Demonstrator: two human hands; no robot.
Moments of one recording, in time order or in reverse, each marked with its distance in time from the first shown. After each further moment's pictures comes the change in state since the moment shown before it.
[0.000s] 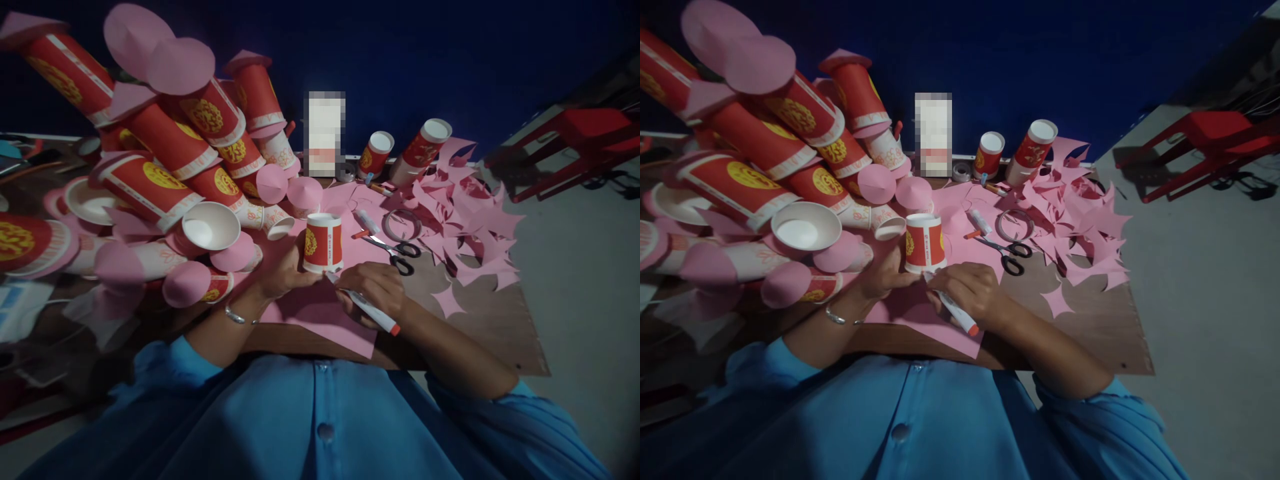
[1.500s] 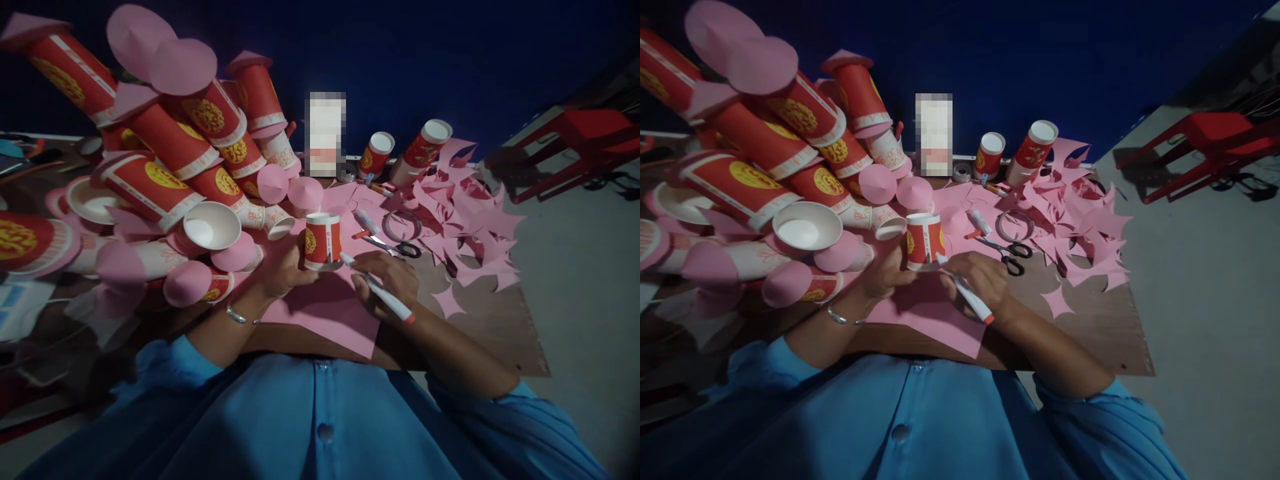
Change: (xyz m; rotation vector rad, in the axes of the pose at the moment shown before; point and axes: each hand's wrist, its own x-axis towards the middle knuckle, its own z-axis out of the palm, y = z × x) left_hand 0.004 0.000 0.005 -0.107 0.012 0.008; right_hand 0.002 -0.001 -0.006 -0.113 0.136 0.139
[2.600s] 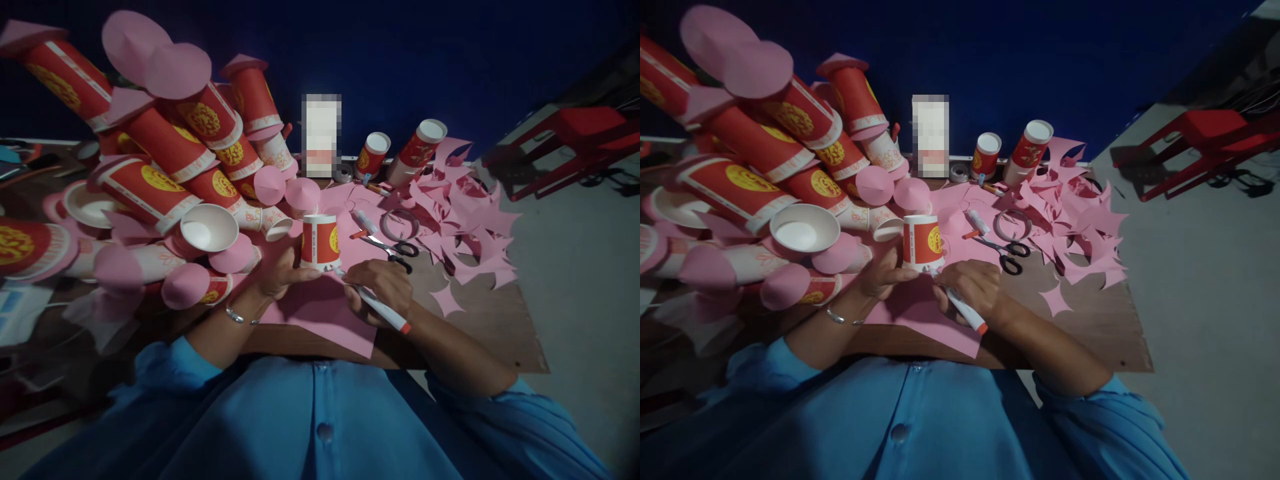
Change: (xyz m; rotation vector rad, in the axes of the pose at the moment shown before) left_hand -0.003 0.003 -0.001 -0.068 0.000 -0.048; right_hand 0.004 -0.003 0.001 0.048 -0.036 -0.119
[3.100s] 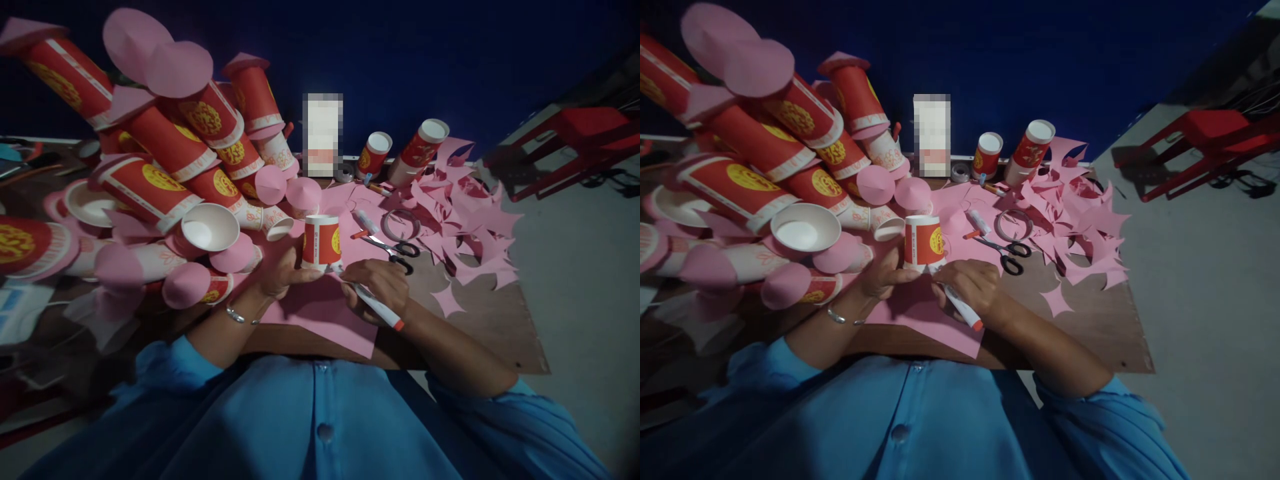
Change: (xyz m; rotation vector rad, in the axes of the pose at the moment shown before) left_hand 0.001 -0.001 0.000 0.003 -0.048 0.030; right_hand -0.001 0.000 0.002 -0.032 -0.034 -0.003
